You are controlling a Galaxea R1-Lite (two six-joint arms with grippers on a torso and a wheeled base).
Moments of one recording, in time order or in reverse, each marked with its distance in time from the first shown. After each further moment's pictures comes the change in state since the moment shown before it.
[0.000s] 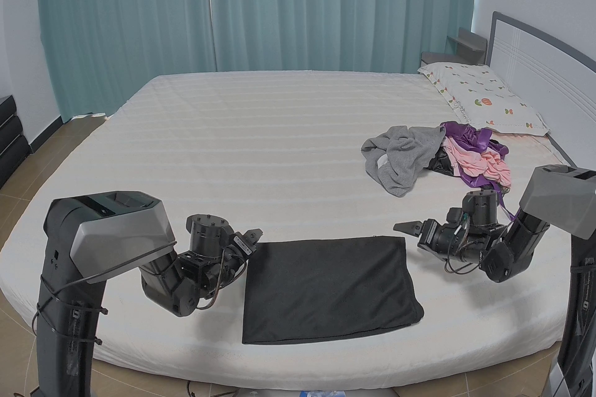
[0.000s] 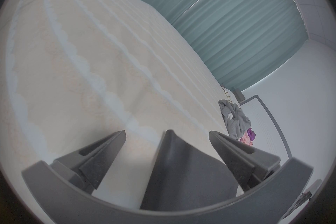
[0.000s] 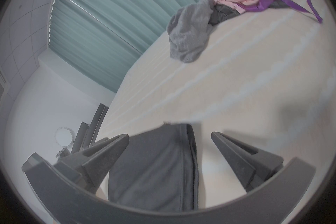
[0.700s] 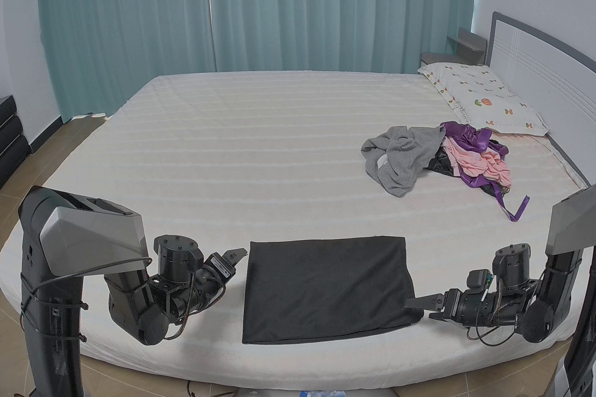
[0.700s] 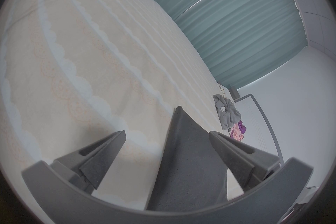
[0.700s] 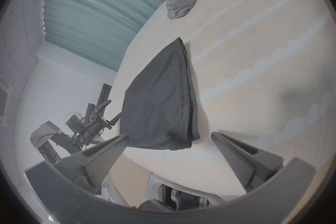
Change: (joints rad) left arm 0.010 -0.116 0.377 -0.266 -0.078 -0.035; right arm 0.061 -0.170 0.661 -0.297 0.115 0.005
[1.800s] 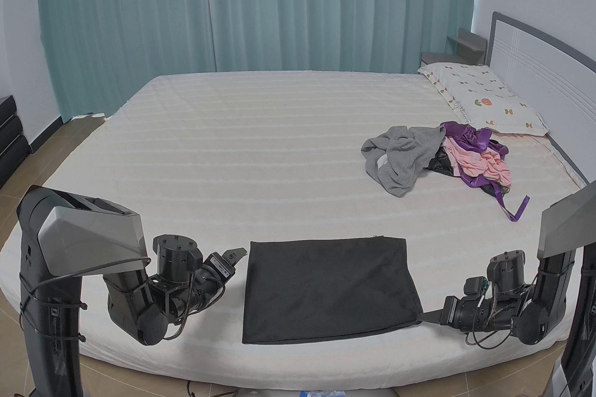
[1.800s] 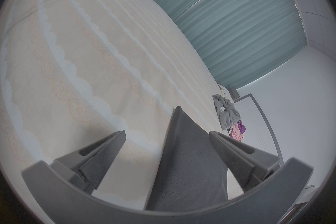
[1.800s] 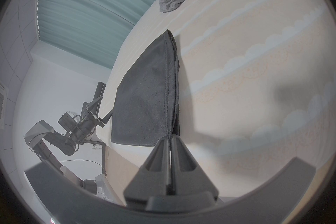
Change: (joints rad) left arm 0.000 -0.006 0.006 -0.002 -0.001 0.002; right arm -0.007 0.065 0.001 -0.007 -0.010 -0.018
